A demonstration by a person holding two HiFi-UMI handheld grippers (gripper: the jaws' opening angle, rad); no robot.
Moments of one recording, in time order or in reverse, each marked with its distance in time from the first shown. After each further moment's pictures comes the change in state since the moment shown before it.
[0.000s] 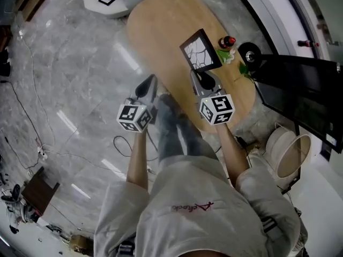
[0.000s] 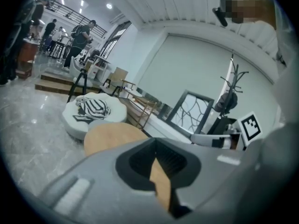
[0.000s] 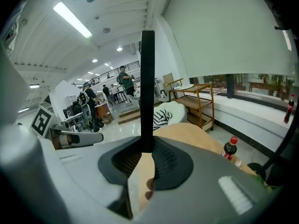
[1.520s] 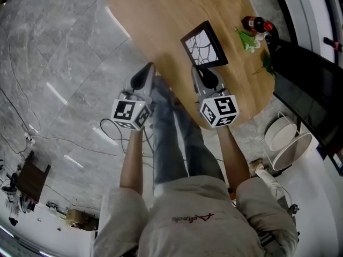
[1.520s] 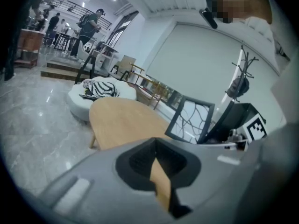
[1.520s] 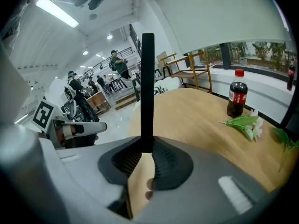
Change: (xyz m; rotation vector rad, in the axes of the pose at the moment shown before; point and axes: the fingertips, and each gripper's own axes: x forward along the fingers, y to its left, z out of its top) left arm 0.087 0.110 -0.170 -0.050 0.089 0.053; right arm 0.101 -0.066 -0.205 0.092 0.174 -0.009
